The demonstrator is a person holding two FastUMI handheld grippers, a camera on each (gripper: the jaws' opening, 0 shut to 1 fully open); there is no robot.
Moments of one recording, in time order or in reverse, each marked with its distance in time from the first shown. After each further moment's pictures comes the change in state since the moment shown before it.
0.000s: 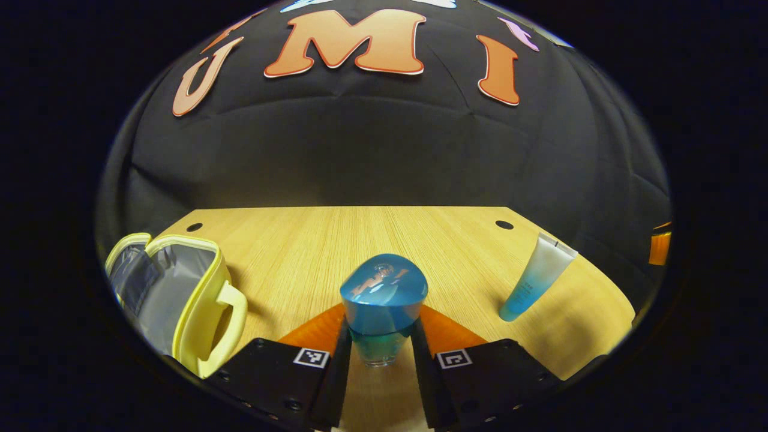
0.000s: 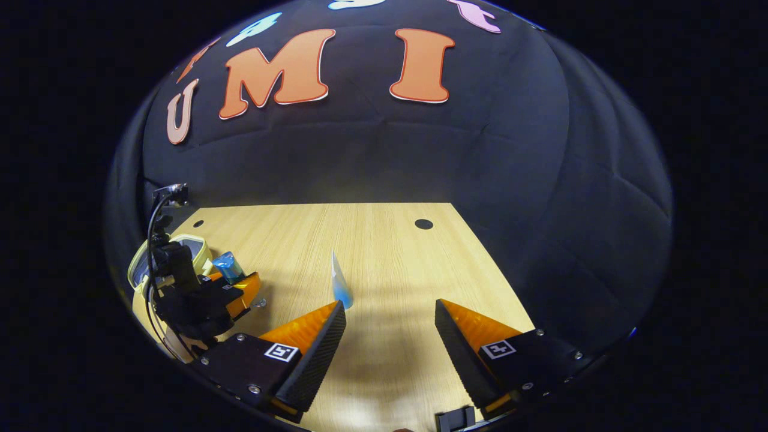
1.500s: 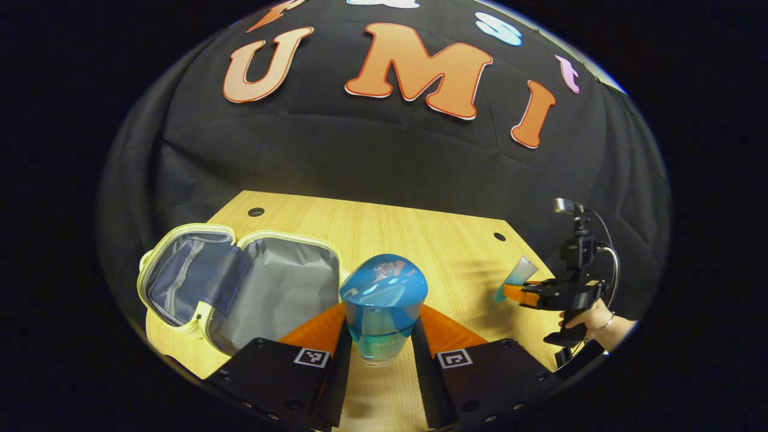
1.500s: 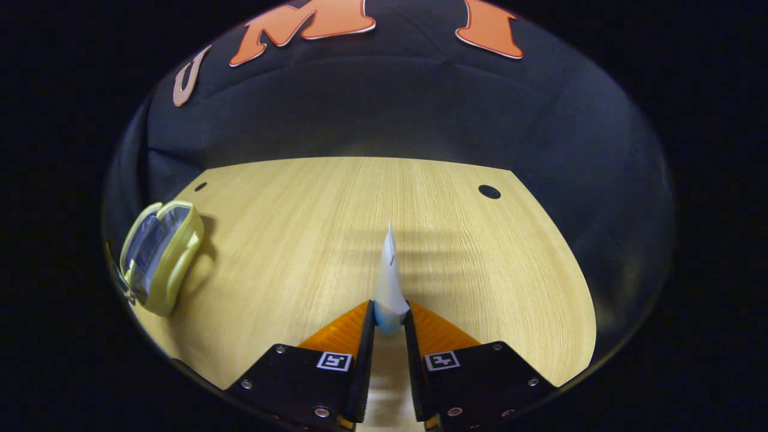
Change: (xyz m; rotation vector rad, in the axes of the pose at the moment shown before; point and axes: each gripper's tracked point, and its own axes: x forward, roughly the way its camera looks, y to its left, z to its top) left arm -0.193 0.137 0.061 -0.164 0.106 -0.002; right arm 0.102 0.098 -0.028 -0.073 0.188 0.121
